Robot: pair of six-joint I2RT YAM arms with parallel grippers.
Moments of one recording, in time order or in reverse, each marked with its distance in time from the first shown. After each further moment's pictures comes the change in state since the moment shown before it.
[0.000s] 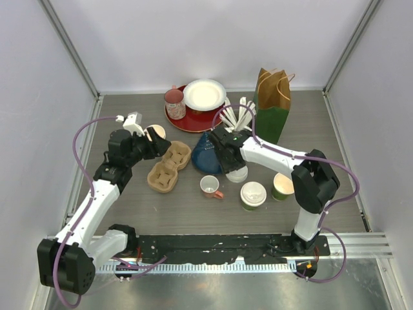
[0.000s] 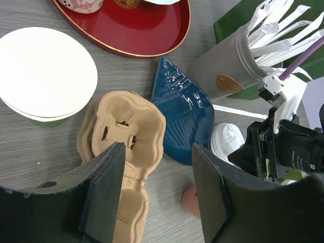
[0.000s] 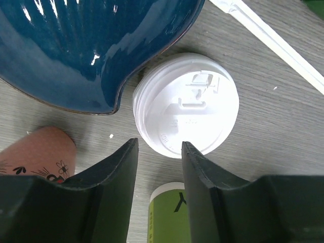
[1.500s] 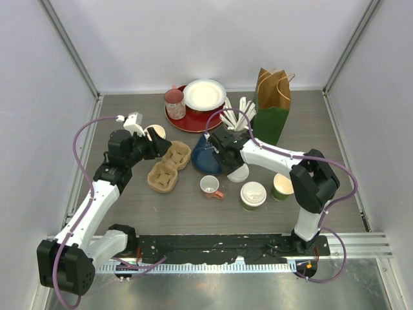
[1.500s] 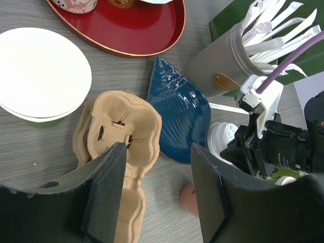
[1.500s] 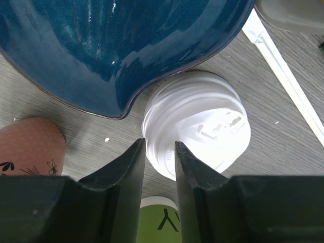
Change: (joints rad) left arm -0.005 -0.008 0.000 0.000 0.014 0.002; right arm -0.005 -0.005 -0.063 0.108 -0.074 -0.243
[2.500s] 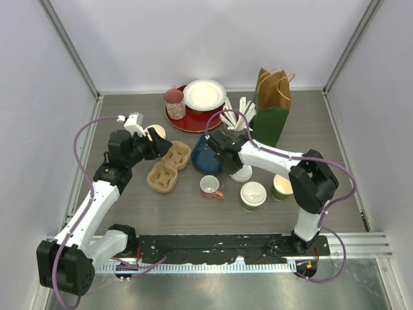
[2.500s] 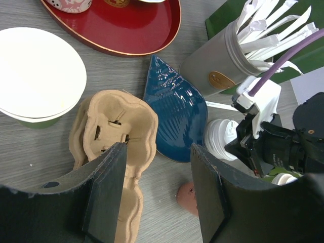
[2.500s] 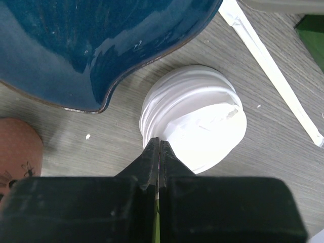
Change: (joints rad) left arm -0.005 -0.004 0.000 0.000 0.011 0.000; right arm 0.027 0.011 -0.003 -0.035 0.115 0.022
